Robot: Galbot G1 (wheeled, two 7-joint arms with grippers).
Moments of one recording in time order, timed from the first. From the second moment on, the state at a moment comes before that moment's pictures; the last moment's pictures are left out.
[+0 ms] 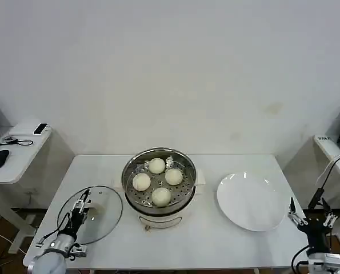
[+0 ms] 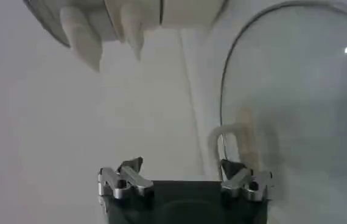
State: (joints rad) left arm 1.26 -1.05 -0.48 -1.40 1.24 -0.07 -0.28; right arm -1.59 1.40 0.96 1.93 0.11 0.16 -0.05
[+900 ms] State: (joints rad) left arm 1.39 -1.04 -0.61 -1.62 1.15 -0.02 -0.23; right arm -1.60 1.38 0.97 1.94 0.09 0.16 -0.07
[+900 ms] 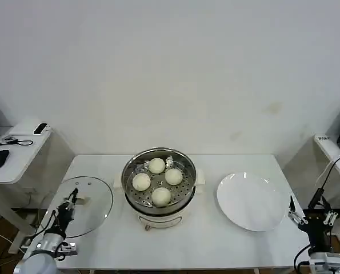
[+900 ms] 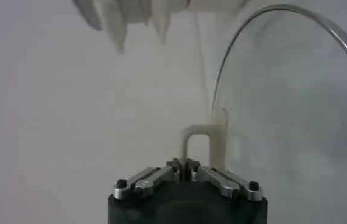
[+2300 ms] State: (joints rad) left arm 1.12 -0.99 -0.24 -1.98 1.12 0.48 0.11; right arm -1.66 1.45 0.89 1.94 -0.07 0.22 -0.09
